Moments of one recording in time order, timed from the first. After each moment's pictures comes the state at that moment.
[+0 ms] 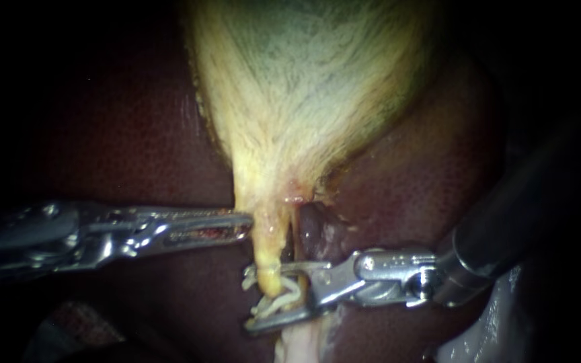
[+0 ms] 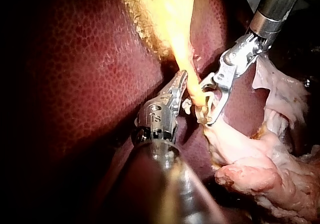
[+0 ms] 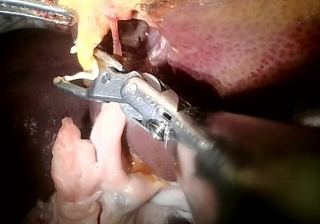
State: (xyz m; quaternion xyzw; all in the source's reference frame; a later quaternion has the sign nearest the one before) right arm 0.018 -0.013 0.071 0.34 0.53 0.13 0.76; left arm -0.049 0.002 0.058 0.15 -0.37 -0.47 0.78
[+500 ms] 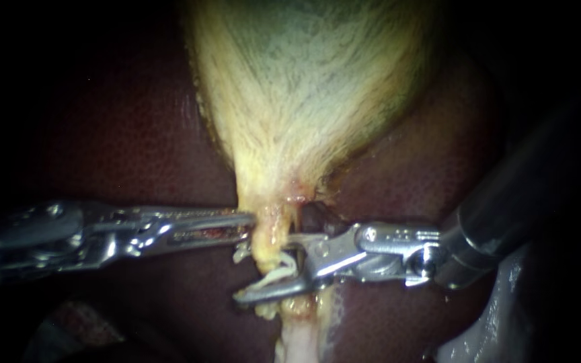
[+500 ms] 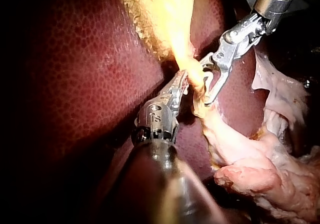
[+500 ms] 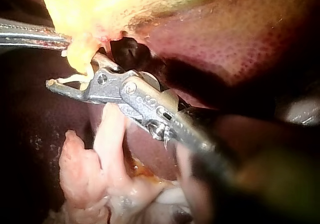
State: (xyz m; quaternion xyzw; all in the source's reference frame) right arm 0.017 -0.008 0.067 0.32 0.56 0.17 0.75; left arm -0.049 0.001 0.058 0.15 -0.37 -0.47 0.78
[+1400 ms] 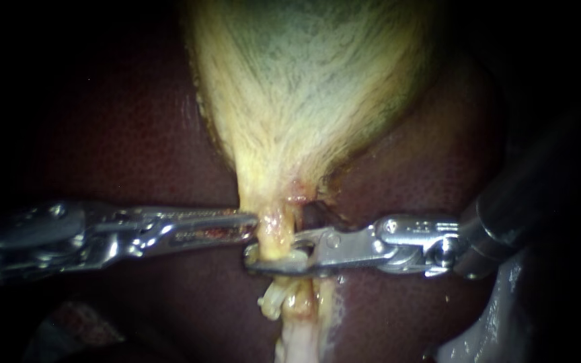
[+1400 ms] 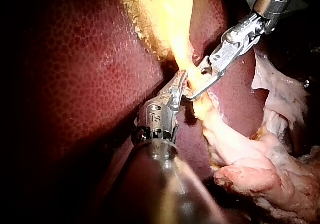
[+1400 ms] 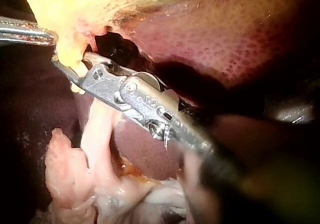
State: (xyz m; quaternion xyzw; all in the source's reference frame) right arm 0.015 -0.009 0.069 0.30 0.54 0.17 0.77; left arm -0.049 0.001 0.058 0.15 -0.37 -0.47 0.78
